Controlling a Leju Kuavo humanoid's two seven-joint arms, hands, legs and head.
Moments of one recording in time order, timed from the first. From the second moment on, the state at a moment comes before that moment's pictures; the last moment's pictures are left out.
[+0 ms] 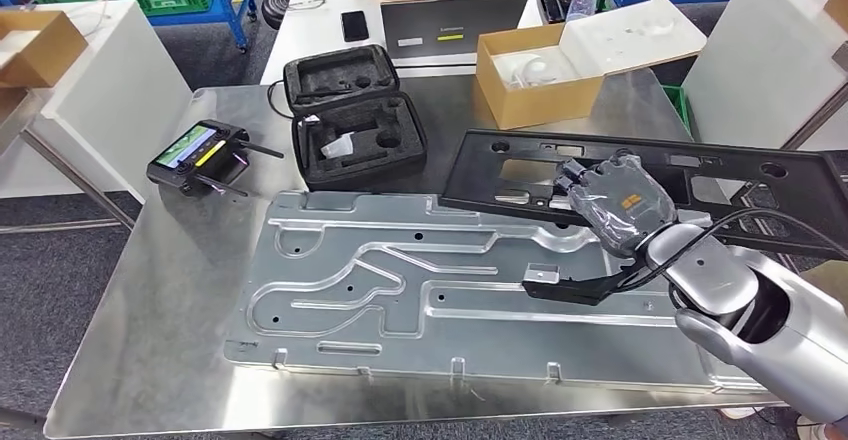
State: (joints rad) left arm -0.12 0.03 -1.13 -0.23 0.78 0.33 -0.09; right arm -0.51 -0.90 0.56 -1.97 0.99 0.19 0.49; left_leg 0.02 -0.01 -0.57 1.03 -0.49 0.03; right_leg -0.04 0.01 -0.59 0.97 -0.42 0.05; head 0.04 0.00
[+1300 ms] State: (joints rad) left arm -0.12 0.03 -1.15 -0.23 0.79 0.39 -0.08; right arm -0.45 -0.85 0.53 -1.92 0.88 0.08 0.49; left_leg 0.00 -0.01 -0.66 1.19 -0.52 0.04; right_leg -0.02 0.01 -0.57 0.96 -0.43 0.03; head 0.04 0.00
